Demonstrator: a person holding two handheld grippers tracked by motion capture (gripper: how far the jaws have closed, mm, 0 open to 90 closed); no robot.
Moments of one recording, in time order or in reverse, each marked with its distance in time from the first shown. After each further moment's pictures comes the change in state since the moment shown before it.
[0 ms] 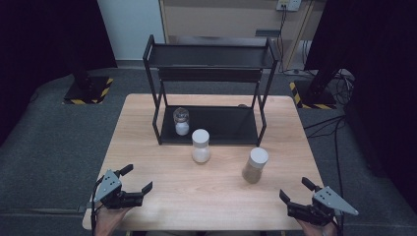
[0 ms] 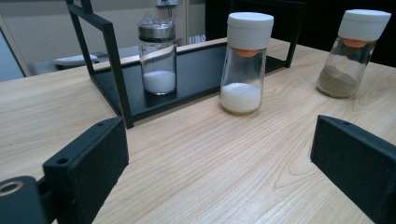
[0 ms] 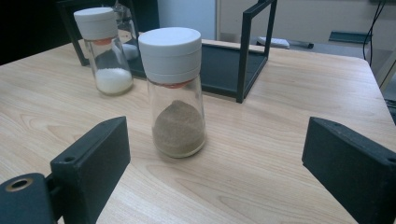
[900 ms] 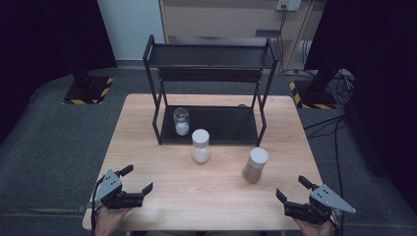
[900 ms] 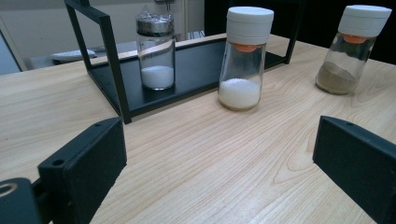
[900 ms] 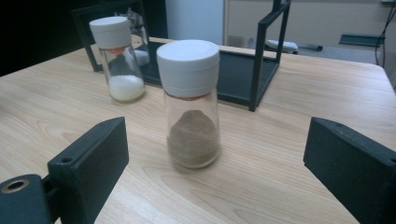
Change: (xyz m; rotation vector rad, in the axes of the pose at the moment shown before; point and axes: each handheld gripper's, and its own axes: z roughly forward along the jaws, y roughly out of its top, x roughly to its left) left arm 0.001 0.001 0.001 0.017 -0.005 -0.008; right arm 0.005 0.010 0.004 -0.005 0.035 0.006
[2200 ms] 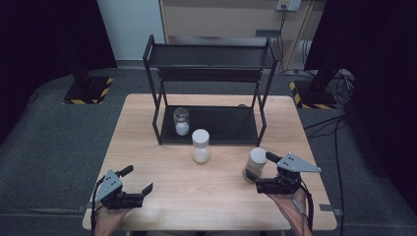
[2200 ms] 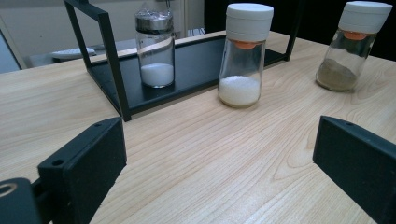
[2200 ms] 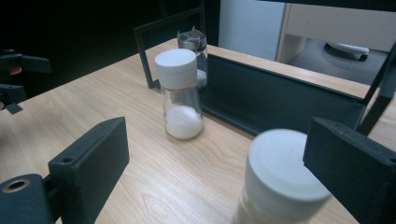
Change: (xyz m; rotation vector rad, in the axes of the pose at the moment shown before) left arm -0.001 0.001 -0.001 0.010 0.000 0.003; right arm 0.011 0.086 0.076 0.066 0.209 -0.057
